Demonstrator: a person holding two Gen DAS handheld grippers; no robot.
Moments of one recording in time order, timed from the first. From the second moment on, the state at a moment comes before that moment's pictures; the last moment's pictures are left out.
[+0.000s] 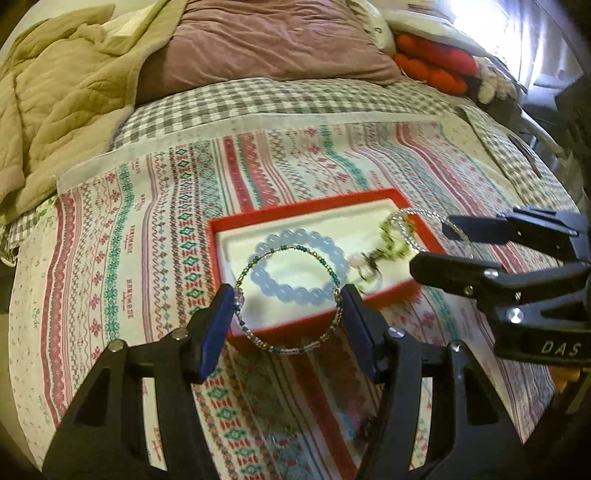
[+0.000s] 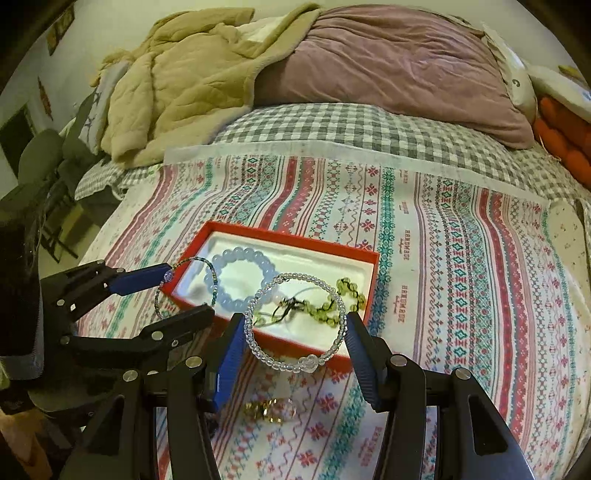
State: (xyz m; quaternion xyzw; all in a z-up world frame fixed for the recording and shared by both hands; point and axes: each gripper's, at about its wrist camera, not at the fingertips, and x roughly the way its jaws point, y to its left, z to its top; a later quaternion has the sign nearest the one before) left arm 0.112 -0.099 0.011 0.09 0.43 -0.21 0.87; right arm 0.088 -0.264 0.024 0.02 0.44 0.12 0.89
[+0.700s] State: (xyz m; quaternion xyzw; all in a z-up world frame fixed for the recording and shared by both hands) left arm 0.131 -0.108 0.006 0.07 0.43 -0.21 0.88; right arm 0.113 -0.283 0.016 0.08 0.45 0.11 0.88
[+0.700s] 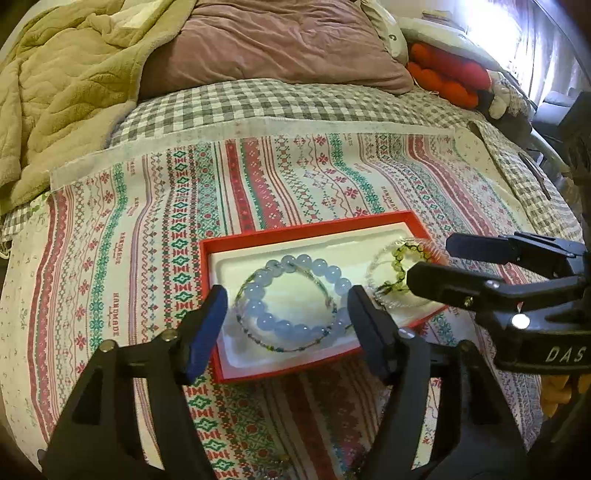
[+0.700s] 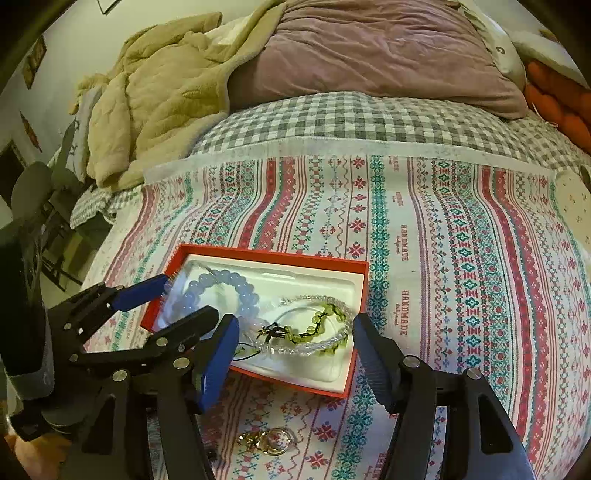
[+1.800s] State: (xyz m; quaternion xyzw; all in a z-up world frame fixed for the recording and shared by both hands) left arm 0.052 -0.072 0.012 0.10 0.48 -0.17 0.85; right arm 0.035 -0.291 0.022 0.01 0.49 0.09 0.87
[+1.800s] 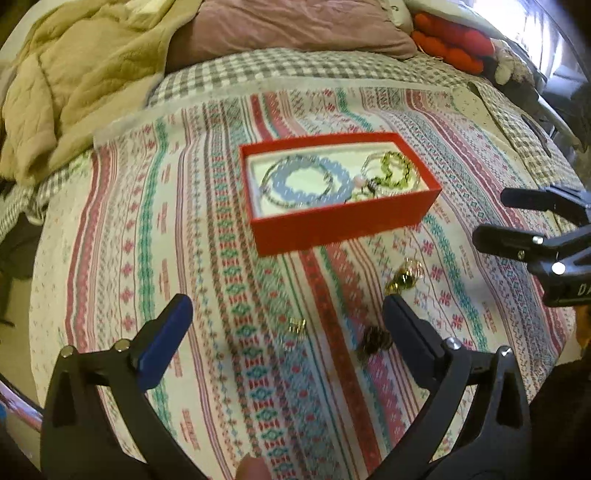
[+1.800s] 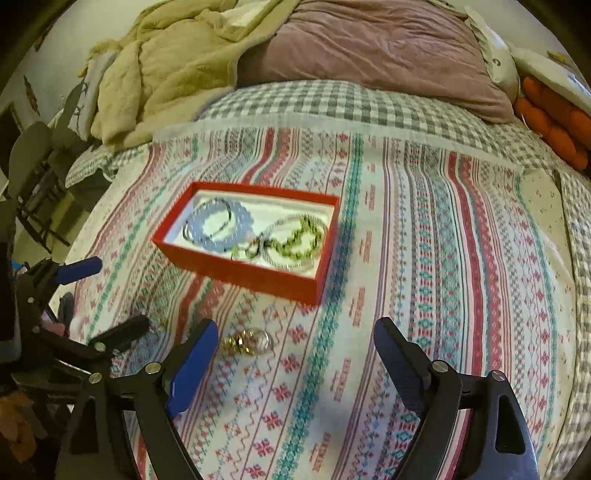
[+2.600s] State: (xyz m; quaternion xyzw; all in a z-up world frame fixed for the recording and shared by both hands) left arm 0.014 -0.091 -0.041 0.12 0.53 -0.20 0.82; right arm 0.021 -0.295 -0.033 -0.06 0.57 0.07 0.82
